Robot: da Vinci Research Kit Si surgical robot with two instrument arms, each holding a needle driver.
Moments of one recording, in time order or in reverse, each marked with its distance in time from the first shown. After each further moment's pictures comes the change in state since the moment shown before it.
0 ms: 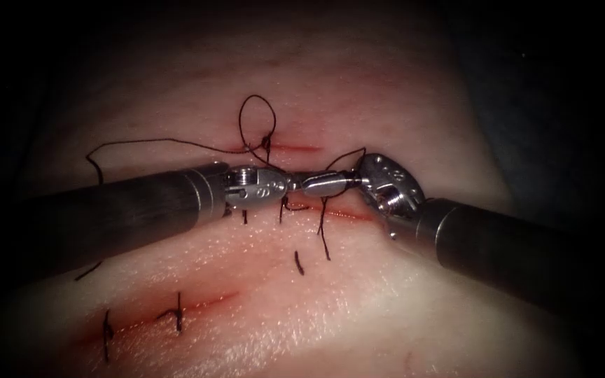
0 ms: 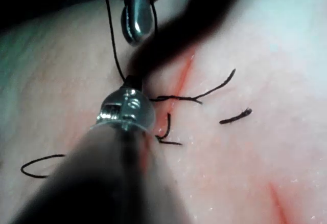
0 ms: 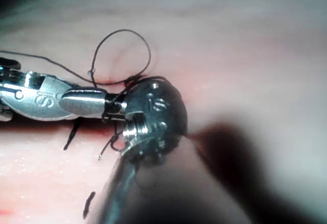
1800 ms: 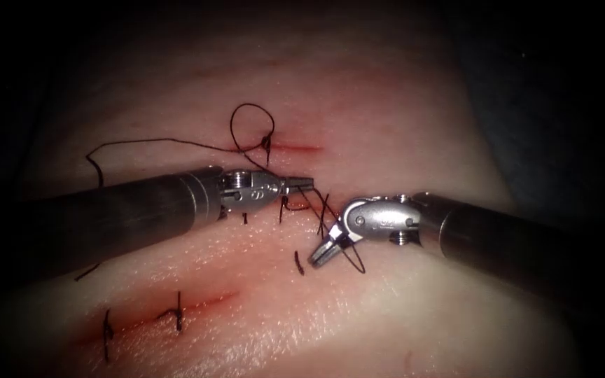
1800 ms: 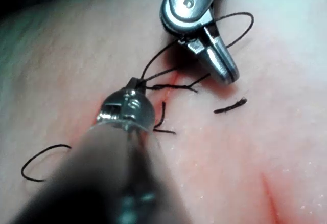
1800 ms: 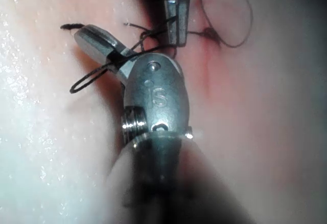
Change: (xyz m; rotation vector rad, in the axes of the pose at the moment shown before) right arm -0.008 0.002 0.001 0.379 -0.813 -0.674; left arm -0.001 0.001 -0.001 -0.026 -0.025 -0.024
